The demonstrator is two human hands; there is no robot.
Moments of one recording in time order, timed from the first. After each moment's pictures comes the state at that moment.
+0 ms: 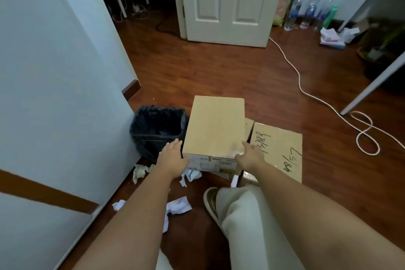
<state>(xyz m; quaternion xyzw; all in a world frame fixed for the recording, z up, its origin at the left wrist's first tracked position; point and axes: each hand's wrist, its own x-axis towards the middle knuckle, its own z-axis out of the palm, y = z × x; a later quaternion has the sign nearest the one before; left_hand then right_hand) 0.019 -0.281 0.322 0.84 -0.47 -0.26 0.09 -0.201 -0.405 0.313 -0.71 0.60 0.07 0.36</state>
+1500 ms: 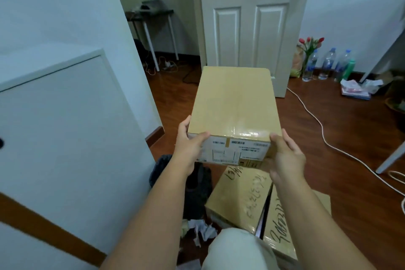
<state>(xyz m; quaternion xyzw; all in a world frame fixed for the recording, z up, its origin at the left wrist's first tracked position) 0.020 -0.372 0.497 0.62 -0.24 -0.35 0.66 -0.181 -0.456 0.490 -0.23 0.40 -0.54 0.70</state>
